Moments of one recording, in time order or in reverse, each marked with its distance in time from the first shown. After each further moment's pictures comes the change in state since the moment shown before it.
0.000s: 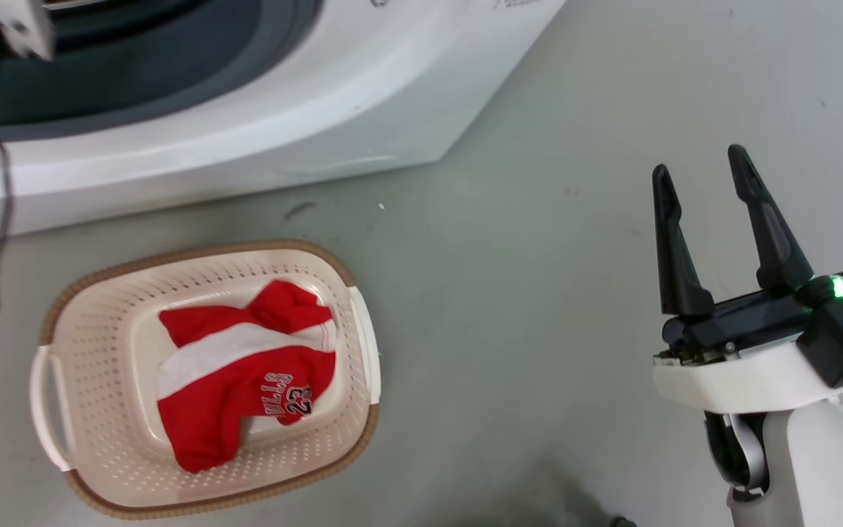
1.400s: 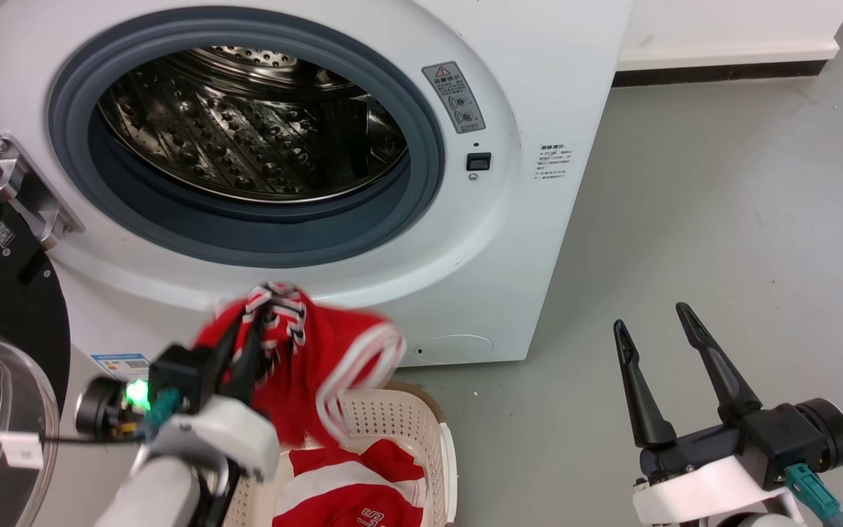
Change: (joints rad) left arm 1.116 -0.041 0.024 -0.899 -0.016 0.222 -0.173; right arm 0.264 0.000 0.024 0.062 -0.078 0.000 0.000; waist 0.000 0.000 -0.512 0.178
